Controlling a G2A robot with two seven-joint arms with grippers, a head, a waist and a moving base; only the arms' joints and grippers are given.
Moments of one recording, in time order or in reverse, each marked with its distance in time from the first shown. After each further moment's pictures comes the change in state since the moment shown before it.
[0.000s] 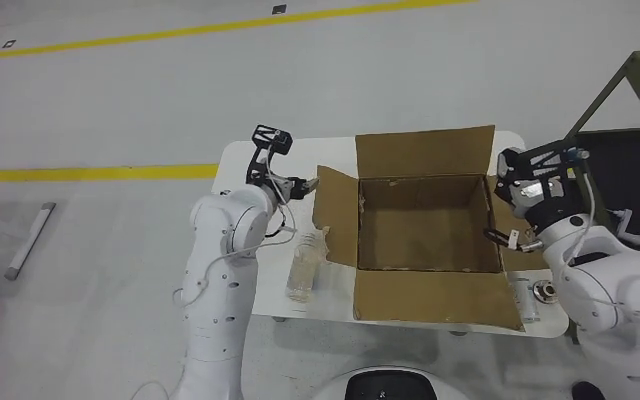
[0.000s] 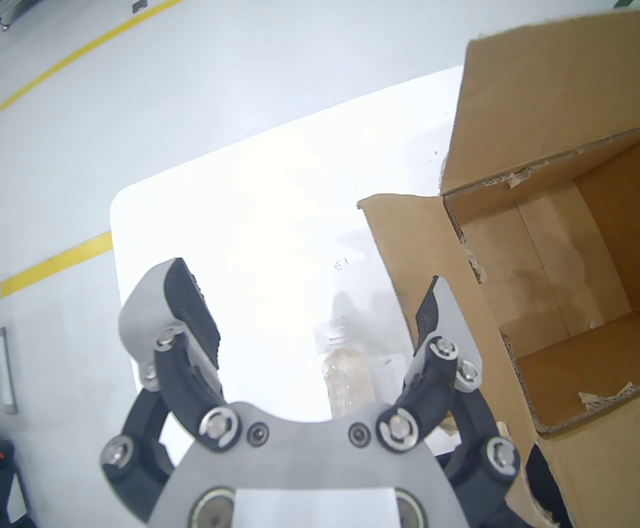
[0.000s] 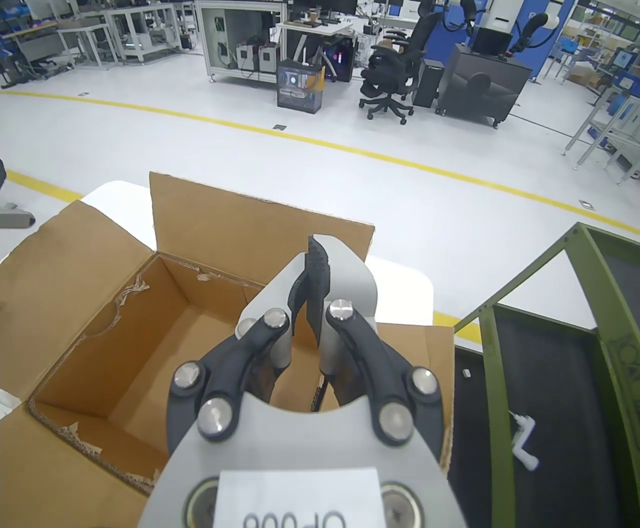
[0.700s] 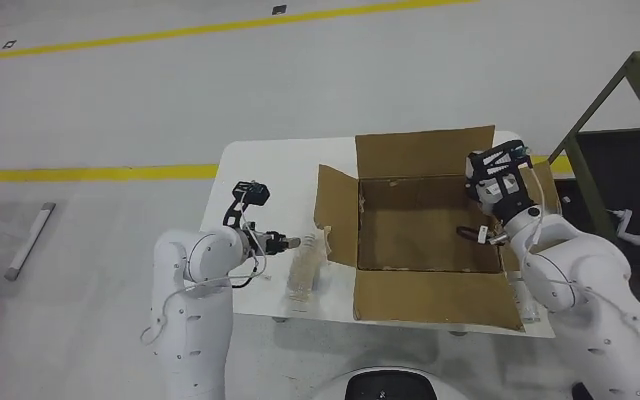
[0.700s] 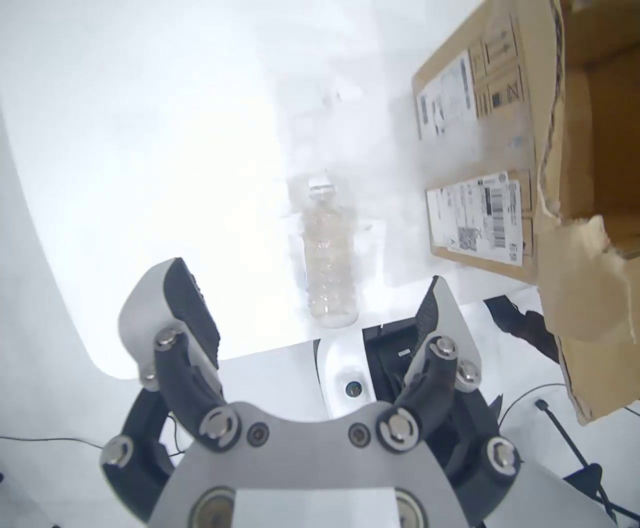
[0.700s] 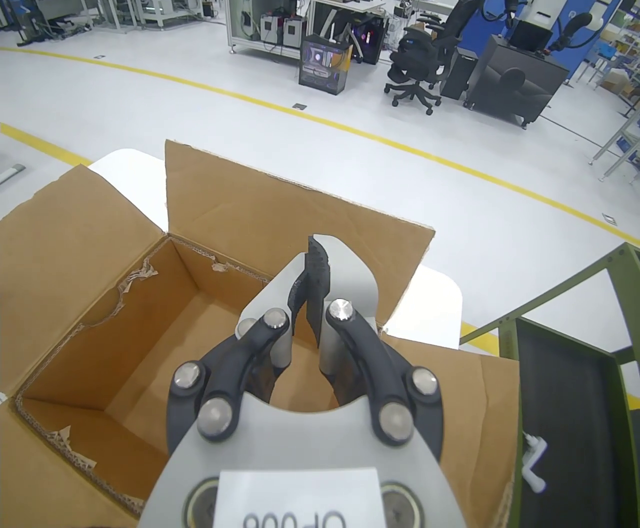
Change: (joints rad) left arm 0.178 0.048 -0.116 -0.130 -0.256 0.022 -0.454; right arm 0.106 -0.008 -0.127 0.135 -0.049 -0.008 0.003
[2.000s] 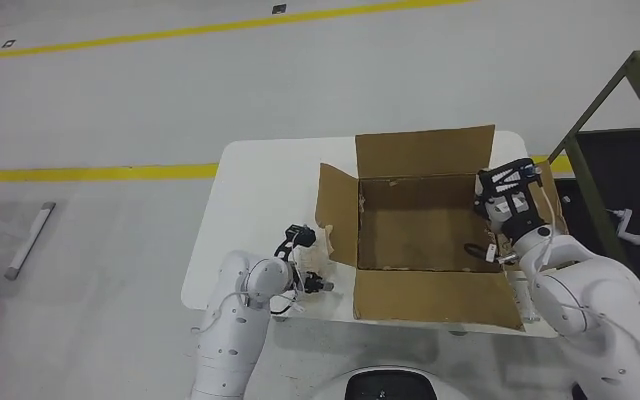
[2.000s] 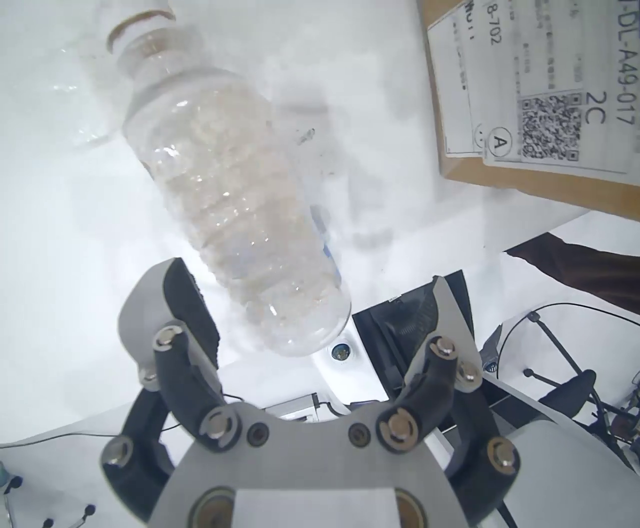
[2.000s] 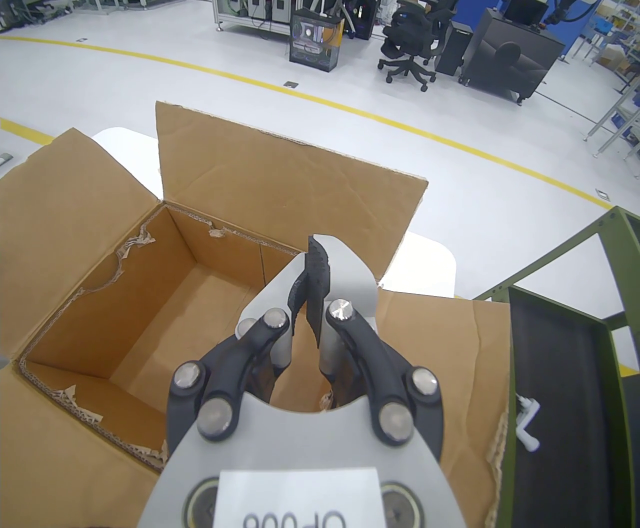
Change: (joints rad) left arm 0.027 0.028 0.208 0.299 0.001 -0.019 0.161; right arm -0.122 0.001 0.047 -0.104 -0.018 0.023 0.040
